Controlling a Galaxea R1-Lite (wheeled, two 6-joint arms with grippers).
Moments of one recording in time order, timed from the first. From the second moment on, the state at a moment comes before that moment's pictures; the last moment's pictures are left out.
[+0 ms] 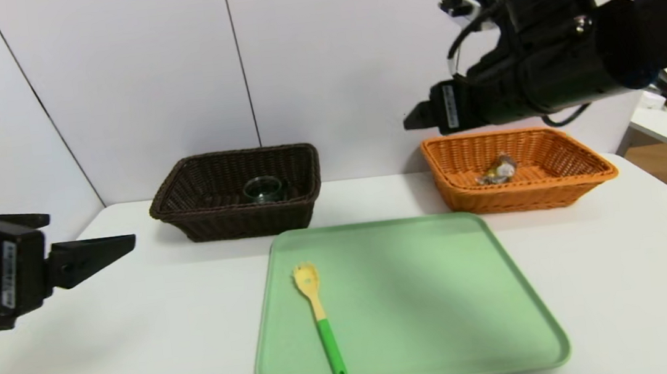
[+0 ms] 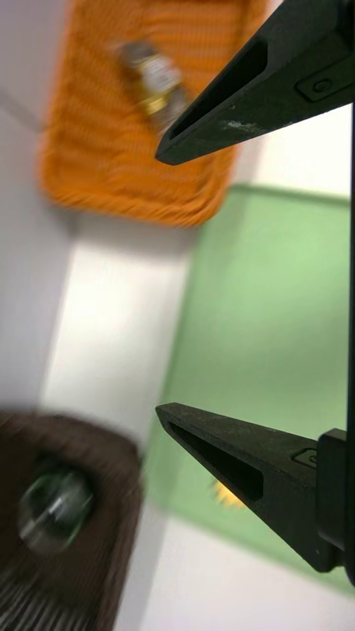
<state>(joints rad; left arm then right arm) -0.40 1.13 -1.07 0.38 0.17 0.03 0.59 1.77 -1.73 0.49 -0.31 0.16</state>
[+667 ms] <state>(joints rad) -0.49 1.33 -1.08 0.25 0.18 -0.13 0.37 1.41 -1.29 0.57 -0.35 0.17</state>
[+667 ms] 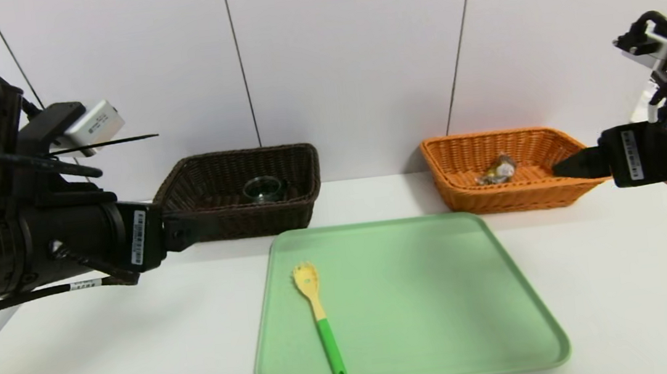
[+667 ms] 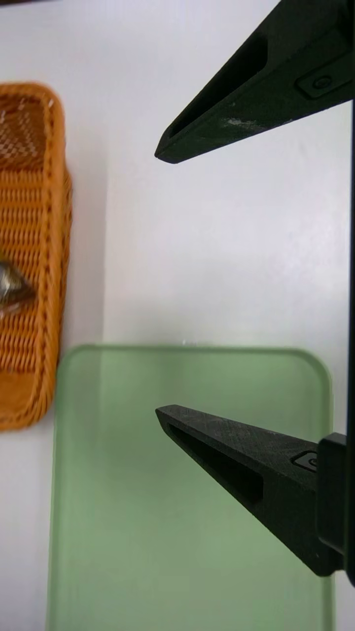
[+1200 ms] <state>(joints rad) -0.44 1.34 -1.08 0.28 0.33 -0.14 0.18 1.32 -1.11 0.55 -0.35 0.17</state>
